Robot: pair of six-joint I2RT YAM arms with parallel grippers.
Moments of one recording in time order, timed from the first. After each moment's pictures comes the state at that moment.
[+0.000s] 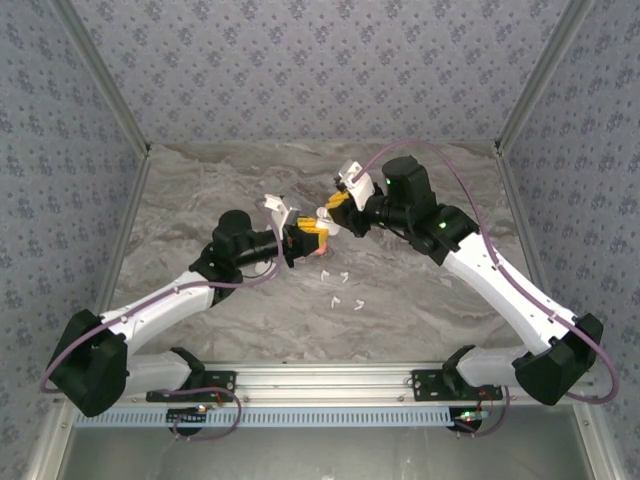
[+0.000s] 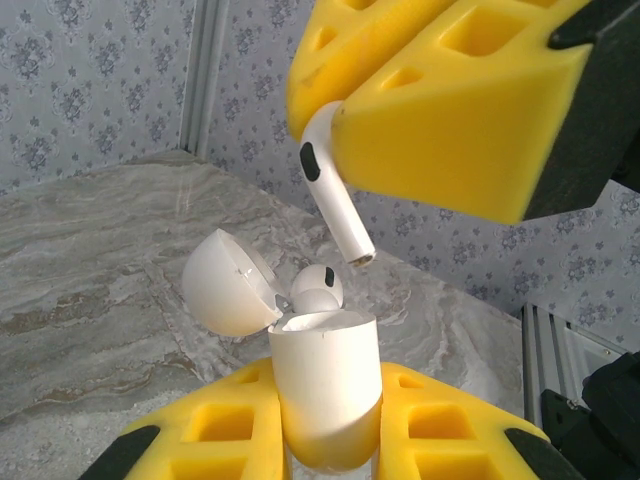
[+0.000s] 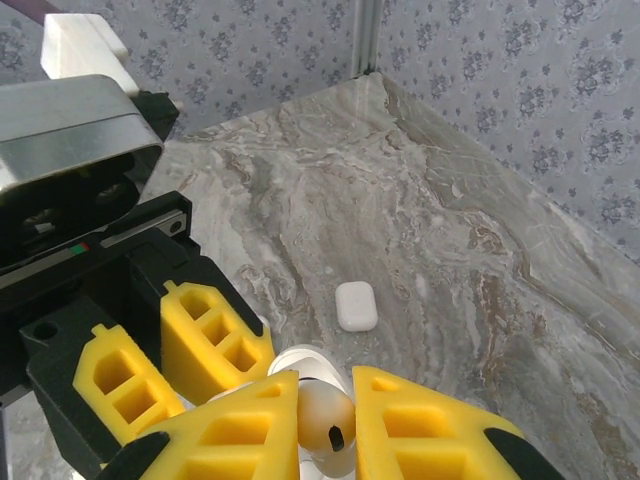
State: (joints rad) left arm -0.66 1.21 0.70 0.45 0.54 -0.27; right arm 0.65 1.28 1.31 -0.47 -0.34 -0.20
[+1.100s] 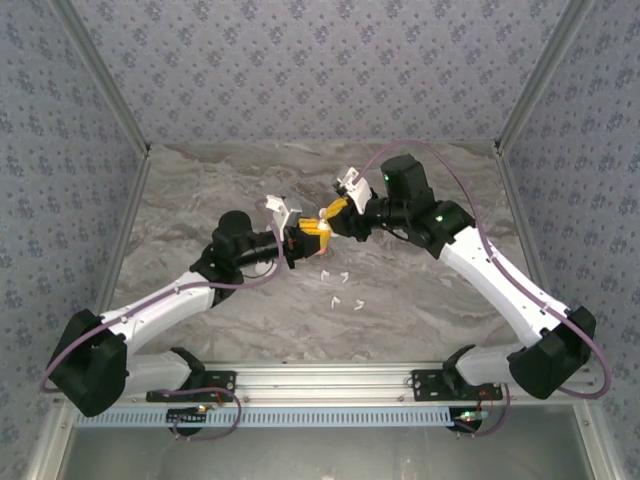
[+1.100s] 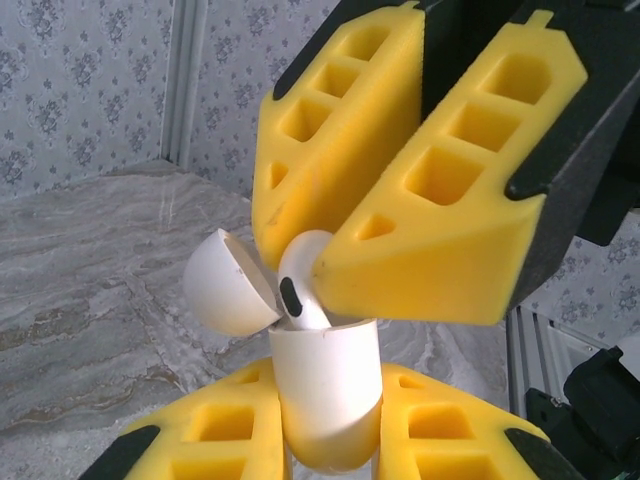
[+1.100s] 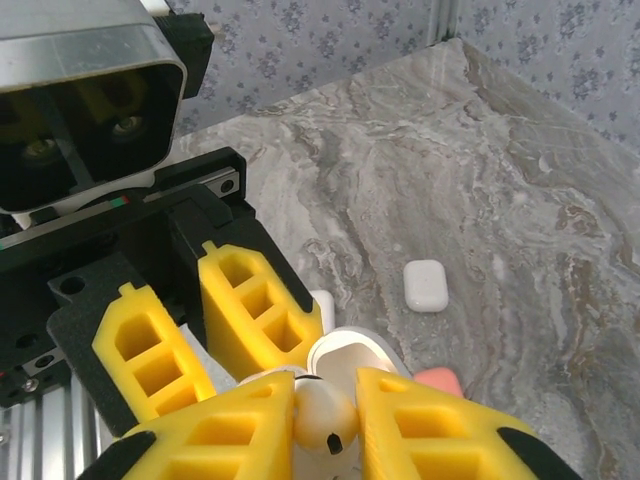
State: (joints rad) left arm -0.67 1.21 0.70 0.48 0.57 -0.28; right arm 0.60 1.32 1.31 -0.53 -0.54 -0.21
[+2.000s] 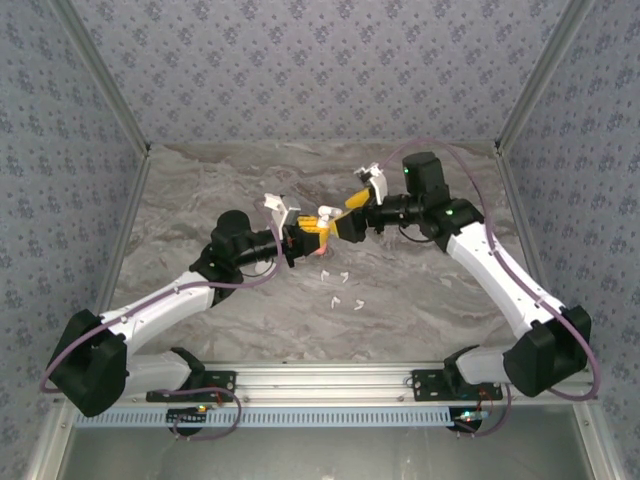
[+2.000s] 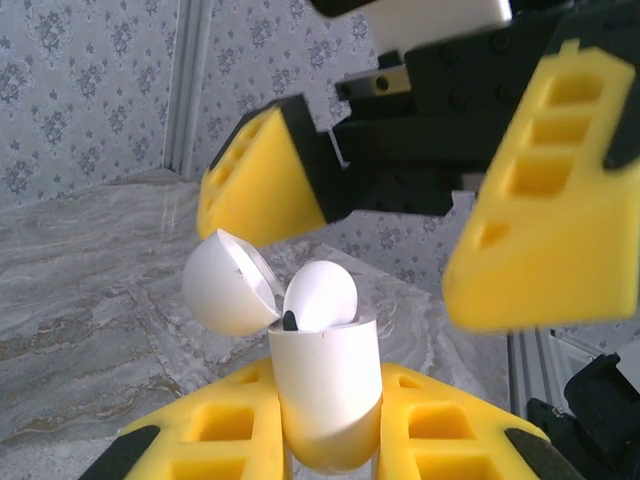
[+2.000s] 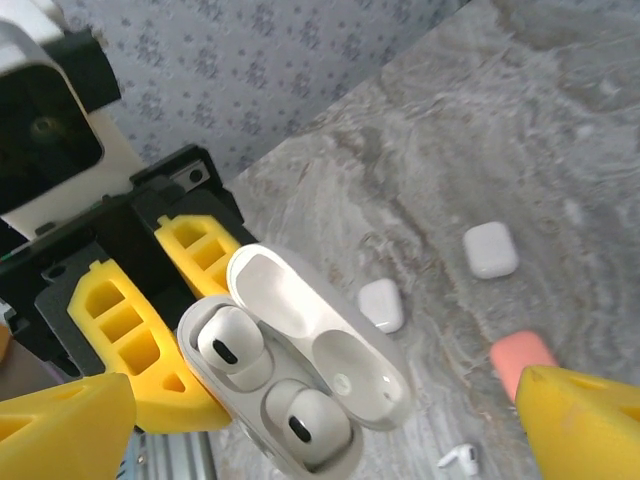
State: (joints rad) left arm -0.67 1.21 0.70 0.50 0.56 -0.29; right arm 0.44 1.34 1.23 -0.47 -0.81 0.02
